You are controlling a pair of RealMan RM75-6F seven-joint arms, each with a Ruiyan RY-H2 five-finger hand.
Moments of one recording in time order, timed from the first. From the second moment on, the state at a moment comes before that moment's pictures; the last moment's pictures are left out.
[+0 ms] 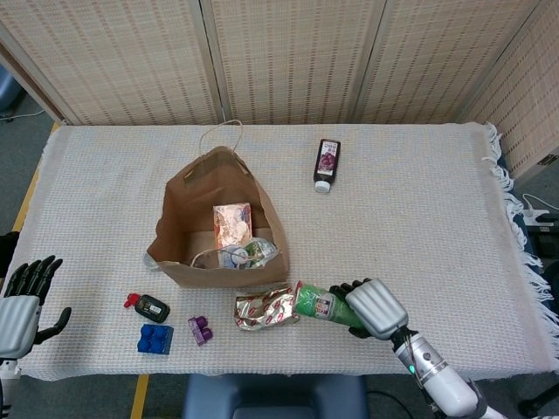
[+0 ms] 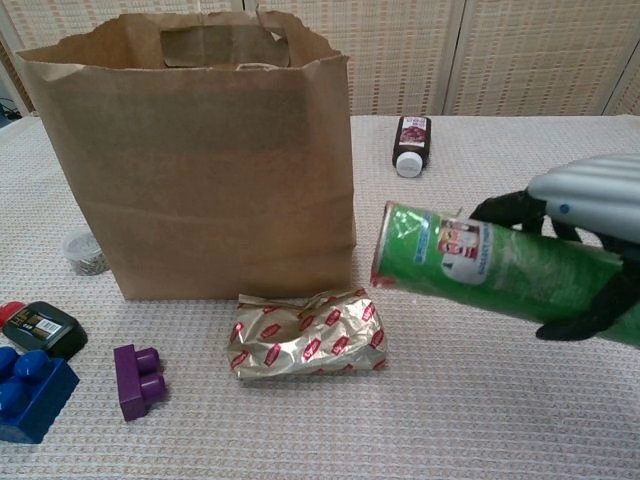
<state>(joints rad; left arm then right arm) -0.10 -1.13 -0.04 -1.59 1.50 1.47 0.00 0.57 -1.18 -0.10 -2.06 -1.29 1.15 -0.58</state>
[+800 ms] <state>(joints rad) -0.11 -1.13 -0.04 -1.59 1.50 1.47 0.00 0.58 -1.04 0.27 -2.11 -1.21 1.40 -0.38</state>
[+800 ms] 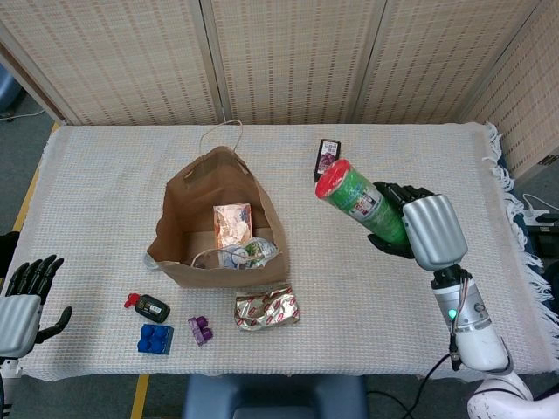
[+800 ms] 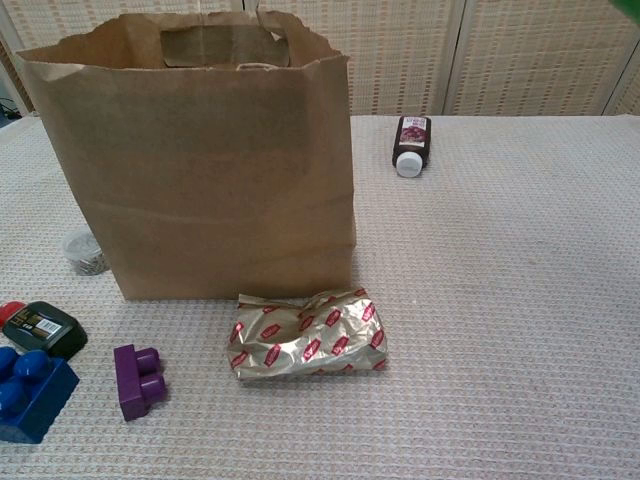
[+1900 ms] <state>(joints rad) -0.10 -1.13 -0.04 -1.58 1.50 1.48 -0.02 1.06 -1.90 0.50 -1.60 -1.21 1.57 -0.78</state>
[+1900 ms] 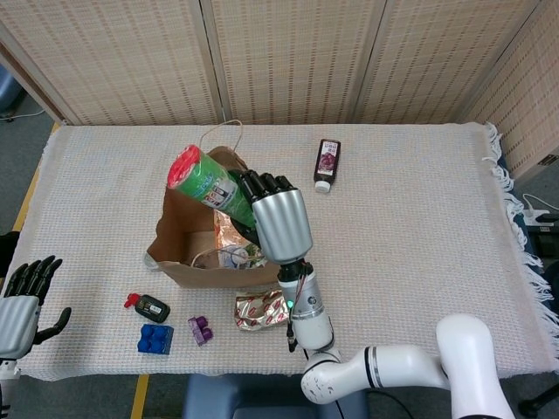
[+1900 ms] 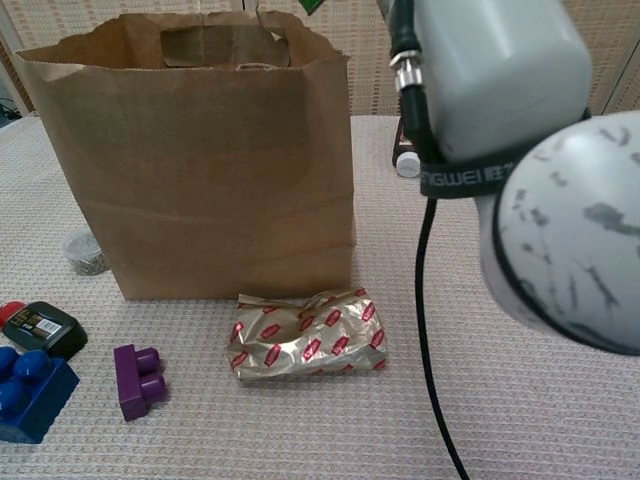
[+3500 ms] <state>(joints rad) -0.09 -1.13 -0.04 -1.58 1.50 1.49 0.00 0.78 -1.51 0.39 -2.03 -1.04 1.48 -0.85</state>
